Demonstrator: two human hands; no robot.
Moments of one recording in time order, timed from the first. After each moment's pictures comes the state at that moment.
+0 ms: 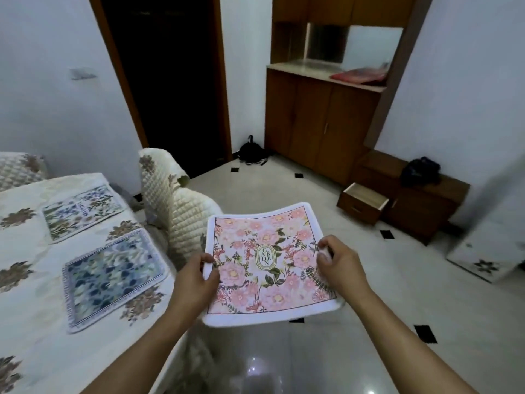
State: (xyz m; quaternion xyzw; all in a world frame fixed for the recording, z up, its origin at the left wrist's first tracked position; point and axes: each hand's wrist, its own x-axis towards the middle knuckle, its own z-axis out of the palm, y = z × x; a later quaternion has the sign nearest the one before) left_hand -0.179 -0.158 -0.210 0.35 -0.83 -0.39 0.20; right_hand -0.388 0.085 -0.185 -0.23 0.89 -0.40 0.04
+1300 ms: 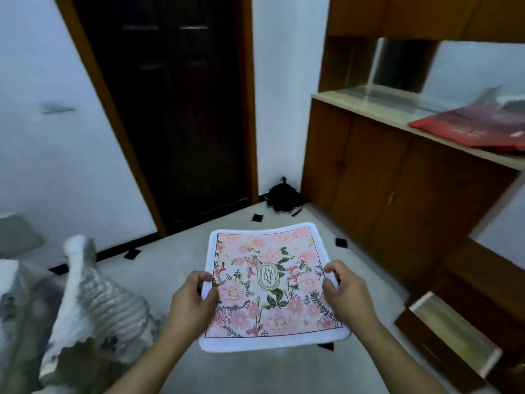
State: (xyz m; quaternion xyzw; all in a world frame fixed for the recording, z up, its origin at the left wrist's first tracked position) left_hand -0.832 -0.514 -0.213 0.47 -0.74 -0.41 0.24; right_hand -1.093 -0.326 -0.210 -0.32 0.85 -0.40 0.13
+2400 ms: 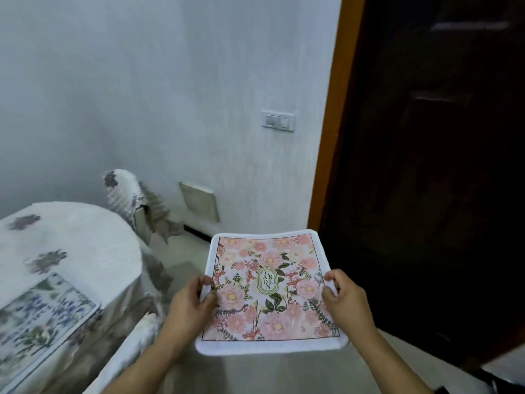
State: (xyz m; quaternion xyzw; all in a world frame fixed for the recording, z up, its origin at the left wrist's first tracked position) left_hand -0.844 -1.115 -0.212 0.77 -0.45 -0.23 0.38; right_hand -1.146 -1.235 -0.221 -0.68 0.58 -0.29 0.34
